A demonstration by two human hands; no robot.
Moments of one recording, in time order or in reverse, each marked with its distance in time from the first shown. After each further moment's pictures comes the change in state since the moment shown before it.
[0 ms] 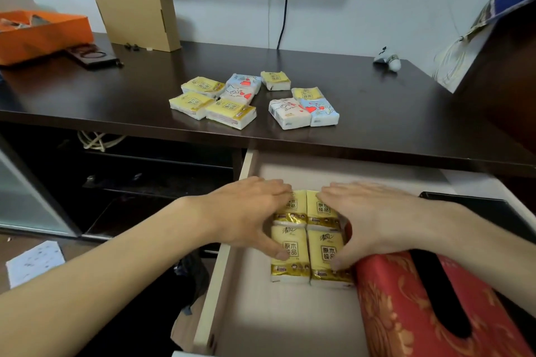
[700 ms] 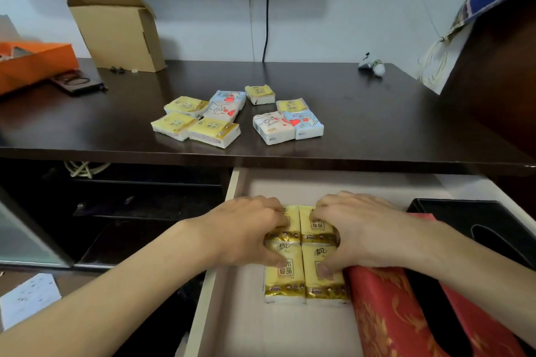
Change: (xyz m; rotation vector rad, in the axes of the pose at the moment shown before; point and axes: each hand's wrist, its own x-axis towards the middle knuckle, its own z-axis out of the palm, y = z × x) left_hand 0.018 0.009 -0.009 0.009 -0.063 -0.054; right_hand 0.004 -0.001 0.004 0.057 0.077 0.057
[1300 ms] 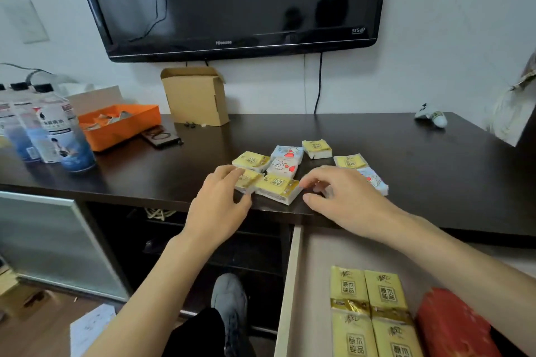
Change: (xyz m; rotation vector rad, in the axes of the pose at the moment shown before) left_hand -0.054 -0.121 -0.035 -0.222 0.775 -0.669; right_hand 0.100 -0.037 -0.077 0.630 0.598 -0.145
